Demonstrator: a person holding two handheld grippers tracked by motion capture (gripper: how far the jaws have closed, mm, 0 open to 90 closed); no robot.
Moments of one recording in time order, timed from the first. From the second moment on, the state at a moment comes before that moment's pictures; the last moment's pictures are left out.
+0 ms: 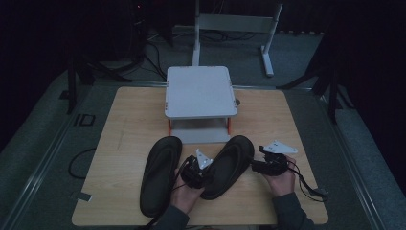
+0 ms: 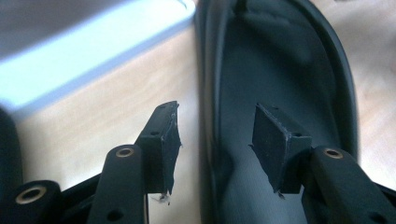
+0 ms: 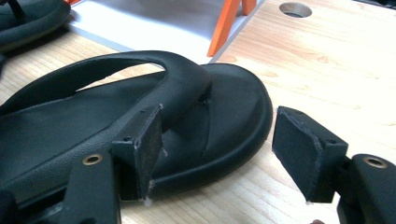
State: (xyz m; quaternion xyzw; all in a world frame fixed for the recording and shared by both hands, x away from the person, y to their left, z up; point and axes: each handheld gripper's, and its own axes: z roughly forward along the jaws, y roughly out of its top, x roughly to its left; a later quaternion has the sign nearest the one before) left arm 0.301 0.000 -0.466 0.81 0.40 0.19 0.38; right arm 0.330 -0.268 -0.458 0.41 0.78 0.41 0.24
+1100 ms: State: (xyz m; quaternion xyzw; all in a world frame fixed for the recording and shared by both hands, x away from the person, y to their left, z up) left arm 0.295 0.011 -0.470 0.79 0.45 0.19 0.37; right arm 0.328 -0.284 -0.458 0.43 0.77 0.41 0.25
